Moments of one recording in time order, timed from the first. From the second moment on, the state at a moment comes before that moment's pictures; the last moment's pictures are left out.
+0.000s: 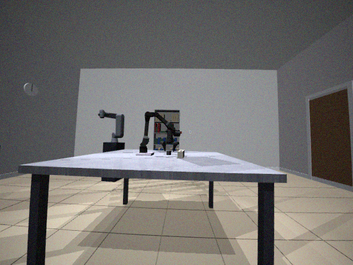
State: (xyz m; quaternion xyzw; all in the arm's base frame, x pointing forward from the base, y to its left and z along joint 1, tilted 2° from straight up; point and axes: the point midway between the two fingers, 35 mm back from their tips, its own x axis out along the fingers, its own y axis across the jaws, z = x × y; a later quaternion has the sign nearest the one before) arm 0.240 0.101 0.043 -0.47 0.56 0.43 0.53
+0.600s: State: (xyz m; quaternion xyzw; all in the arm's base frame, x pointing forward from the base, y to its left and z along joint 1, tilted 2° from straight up) arm 0.238 0.100 0.022 -0.47 0.56 0.43 0.52
